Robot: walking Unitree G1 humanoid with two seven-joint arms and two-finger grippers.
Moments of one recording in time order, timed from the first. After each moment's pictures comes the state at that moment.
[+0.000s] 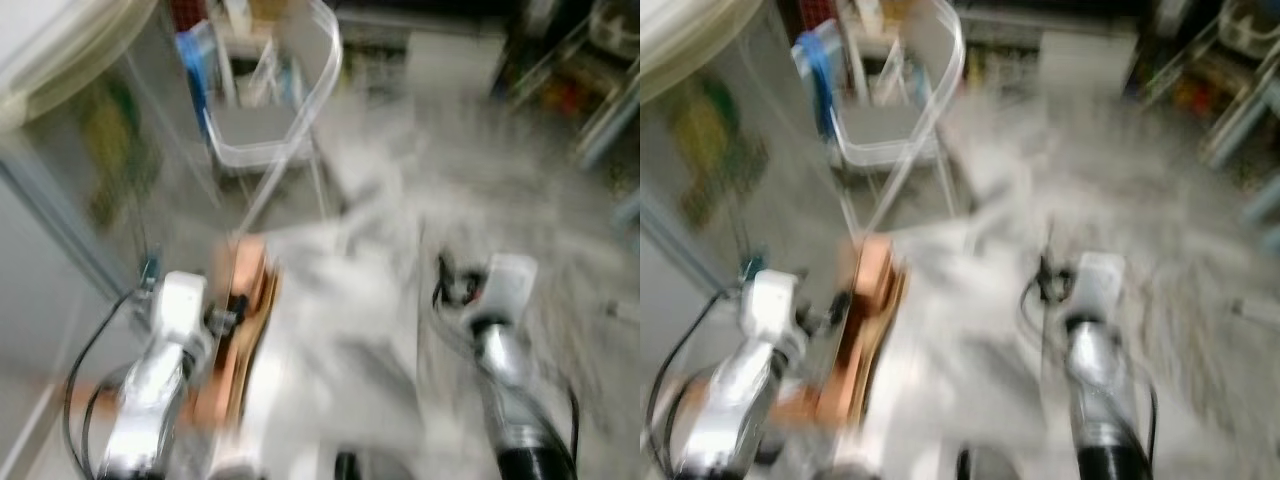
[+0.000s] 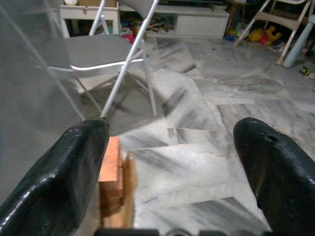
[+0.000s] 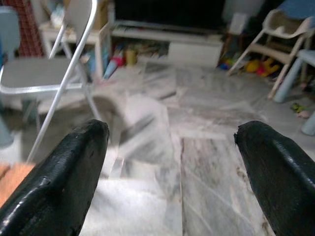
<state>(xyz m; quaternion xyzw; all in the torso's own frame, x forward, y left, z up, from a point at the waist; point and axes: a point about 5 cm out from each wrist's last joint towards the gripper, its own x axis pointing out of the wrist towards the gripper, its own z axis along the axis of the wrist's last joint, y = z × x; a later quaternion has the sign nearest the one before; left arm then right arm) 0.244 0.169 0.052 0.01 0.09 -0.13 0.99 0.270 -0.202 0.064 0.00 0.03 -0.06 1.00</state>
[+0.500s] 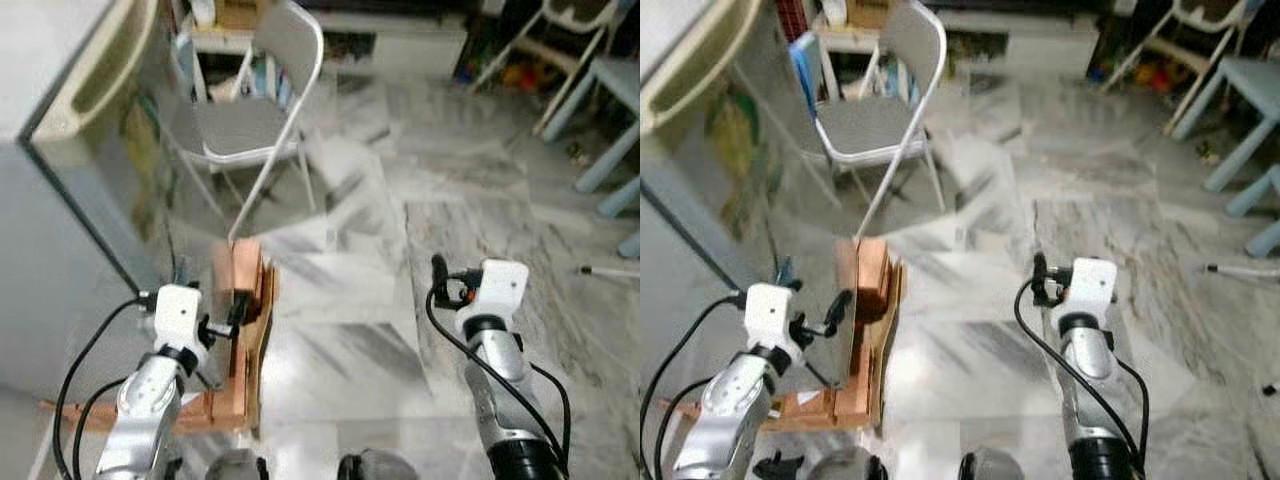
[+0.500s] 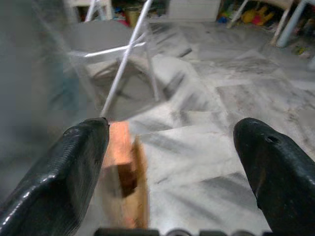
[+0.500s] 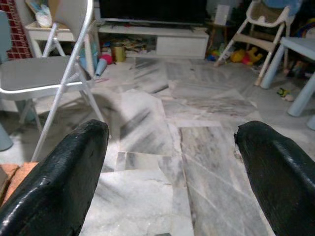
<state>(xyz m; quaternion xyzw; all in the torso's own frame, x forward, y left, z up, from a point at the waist) 0.227 0.187 0.043 0.03 0.11 -0.11 0.99 0.273 -0.189 0.065 0.01 0.03 -0.05 1.00</state>
